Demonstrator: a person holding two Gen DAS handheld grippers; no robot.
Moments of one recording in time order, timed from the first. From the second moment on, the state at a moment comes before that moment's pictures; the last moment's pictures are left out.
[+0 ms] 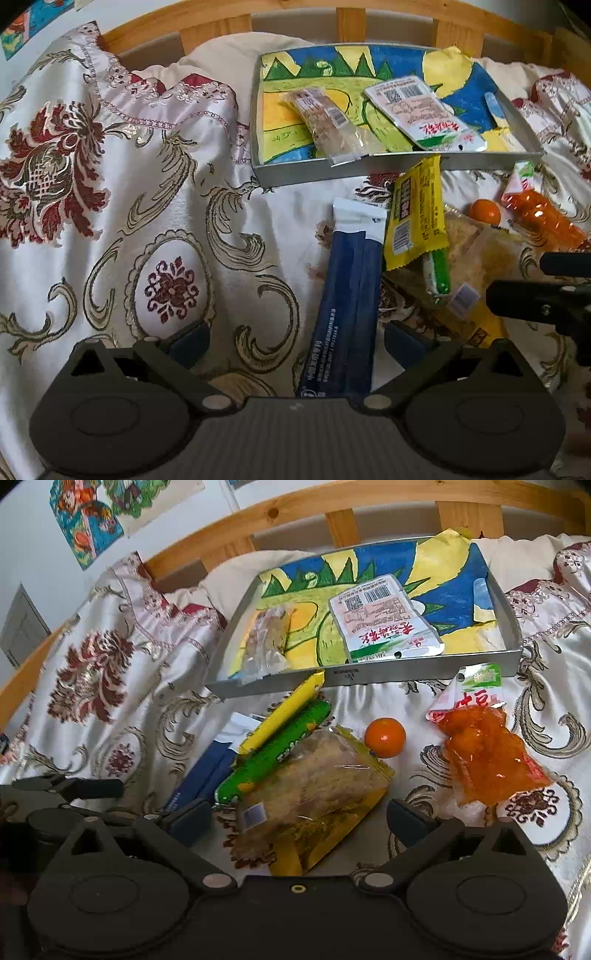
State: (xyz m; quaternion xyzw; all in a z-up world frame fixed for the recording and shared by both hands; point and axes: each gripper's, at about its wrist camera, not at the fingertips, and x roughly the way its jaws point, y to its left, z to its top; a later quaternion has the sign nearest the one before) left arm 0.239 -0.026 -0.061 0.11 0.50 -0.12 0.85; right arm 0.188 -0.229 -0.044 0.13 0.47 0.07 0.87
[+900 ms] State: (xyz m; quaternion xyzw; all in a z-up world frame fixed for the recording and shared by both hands) left arm 0.233 -0.028 -0.068 0.04 0.53 -0.20 0.82; right arm 0.198 -0.231 -0.059 0.18 0.48 0.04 0.86
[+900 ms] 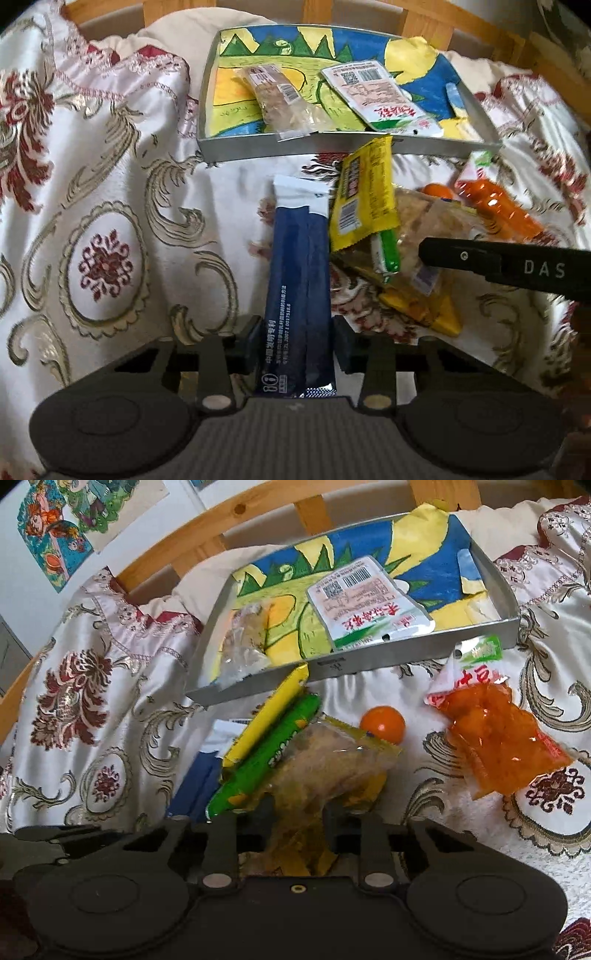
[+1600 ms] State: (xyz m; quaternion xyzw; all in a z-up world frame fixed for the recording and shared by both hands) left arm 0.241 -0.032 -0.071 0.02 0.51 -0.20 0.83; right arm 0.202 -0.252 -0.066 0.27 0.47 0.03 0.84
